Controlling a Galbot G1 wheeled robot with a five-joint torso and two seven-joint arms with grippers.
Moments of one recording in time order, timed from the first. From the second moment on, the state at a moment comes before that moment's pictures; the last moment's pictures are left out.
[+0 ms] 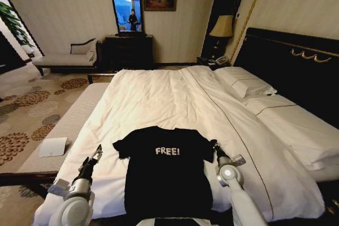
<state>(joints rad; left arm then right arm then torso) 1.71 -1.48 -0.83 -2.25 -0.96 0.22 -0.29 -1.29 1.27 0.52 1.75 1.16 -0.02 0.38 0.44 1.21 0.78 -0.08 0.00</state>
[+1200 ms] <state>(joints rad) 1.74 -1.50 -0.81 -2.26 -0.91 0.21 -0.30 -1.24 1.35 0.27 1.69 1.01 0.03 0.22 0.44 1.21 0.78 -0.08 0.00</state>
